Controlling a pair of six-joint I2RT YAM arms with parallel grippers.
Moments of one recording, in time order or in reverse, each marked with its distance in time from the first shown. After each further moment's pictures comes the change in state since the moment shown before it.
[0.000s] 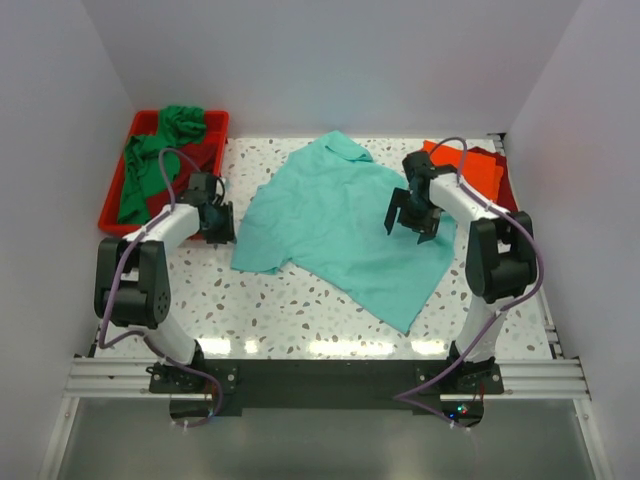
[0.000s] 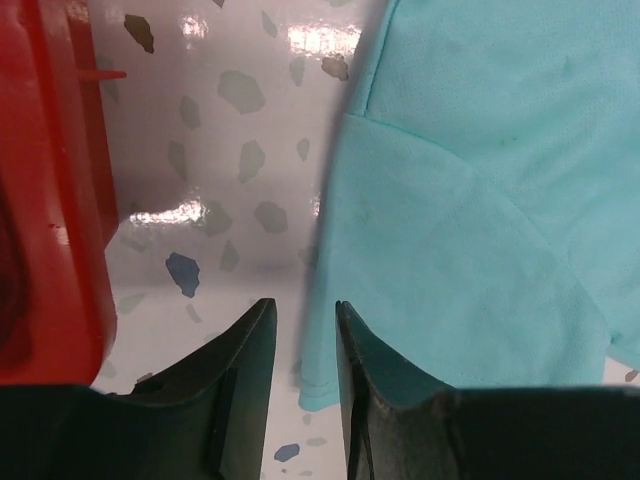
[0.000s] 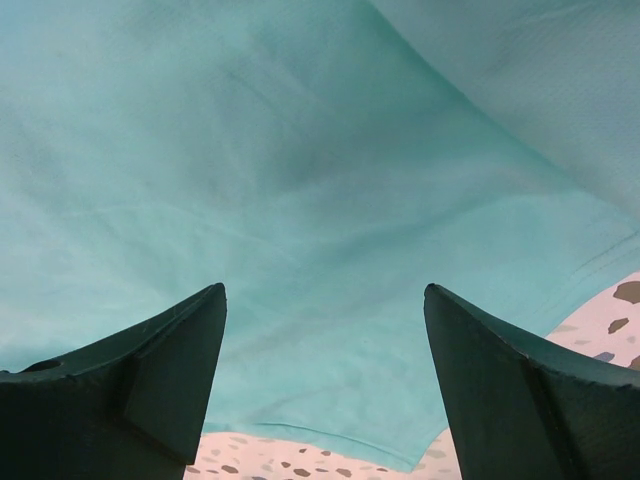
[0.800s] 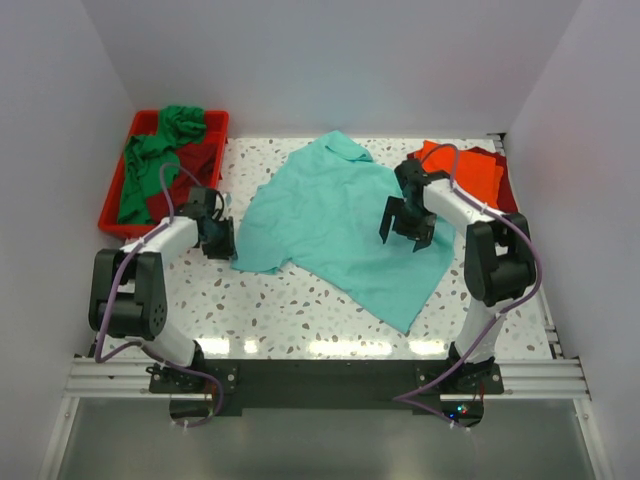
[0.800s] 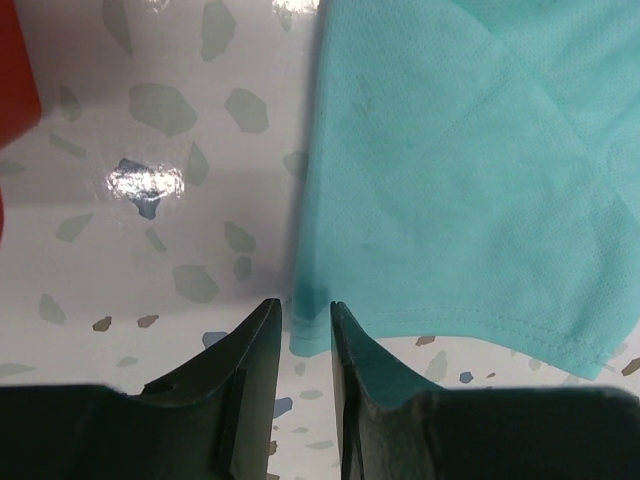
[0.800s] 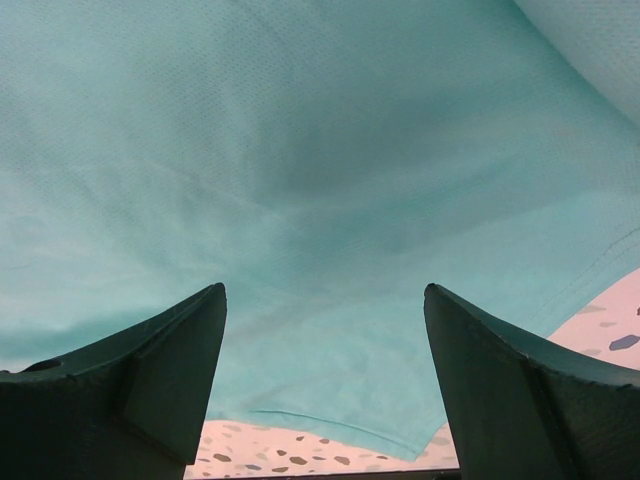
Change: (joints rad) left arm -0.002 -0.078 -0.126 -0.008 0.048 0.002; right arm 0.053 -0.021 -0.063 0.003 0.000 0.022
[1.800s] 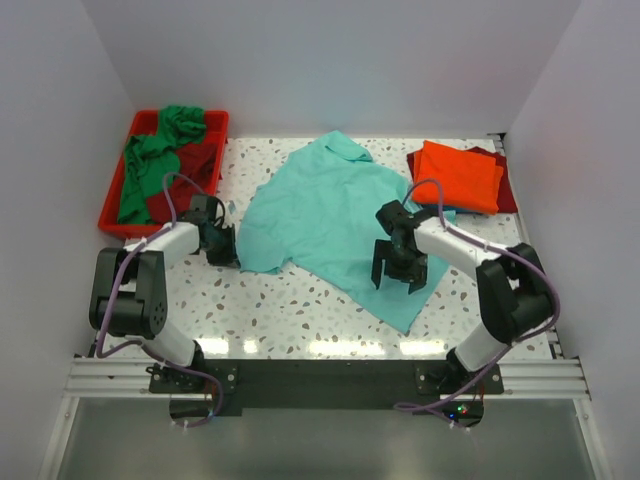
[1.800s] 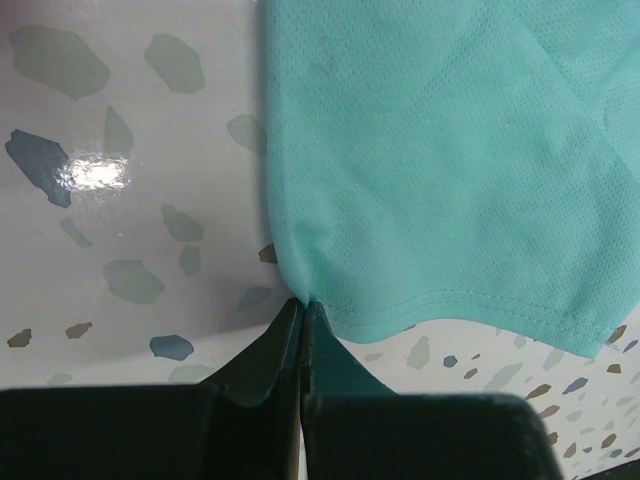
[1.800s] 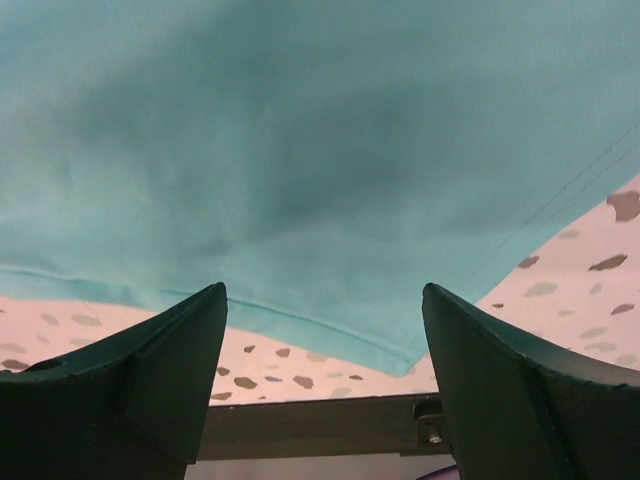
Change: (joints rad) left arm 0.000 0.010 -0.069 0.040 0.096 -0.007; right arm 0.194 -0.224 -0.333 -0.010 0.001 0.084
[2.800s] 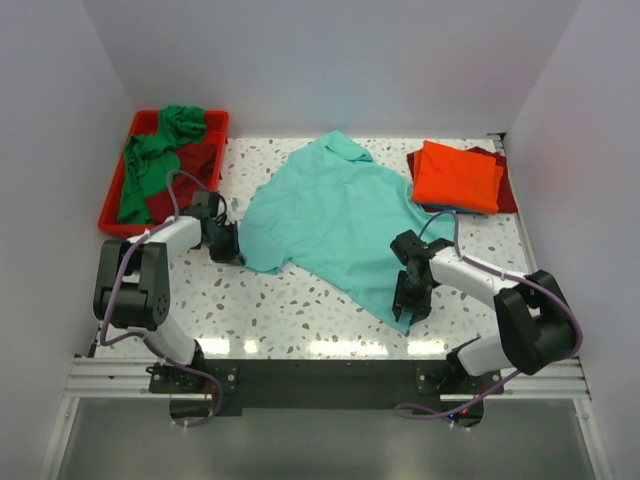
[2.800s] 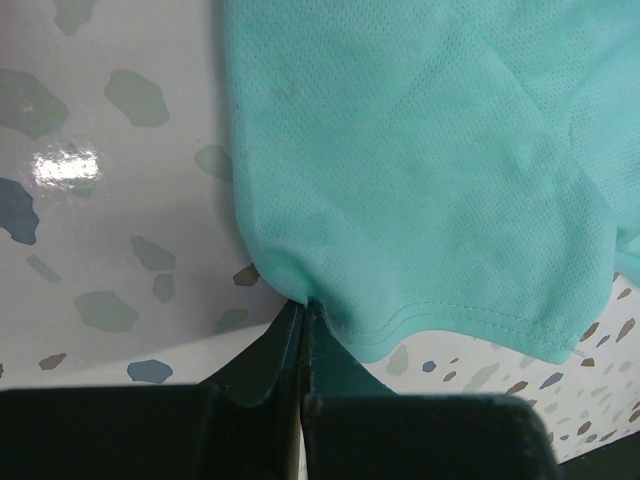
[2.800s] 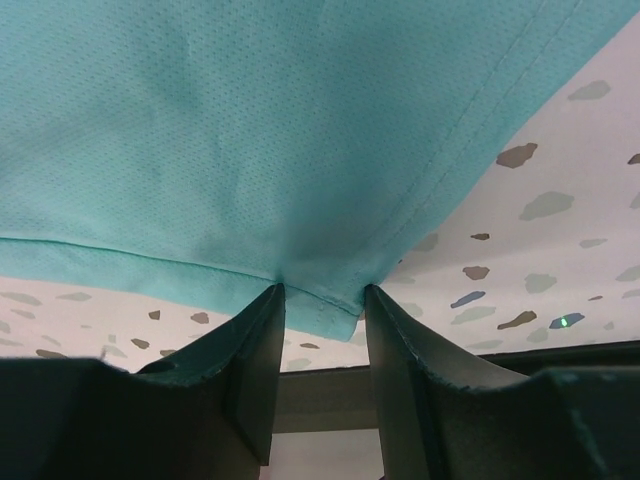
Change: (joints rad) left arm 0.000 0.055 0.053 -0.021 0.046 -0.001; right arm 0.020 -0.228 -0.312 0.022 -0.073 0.108
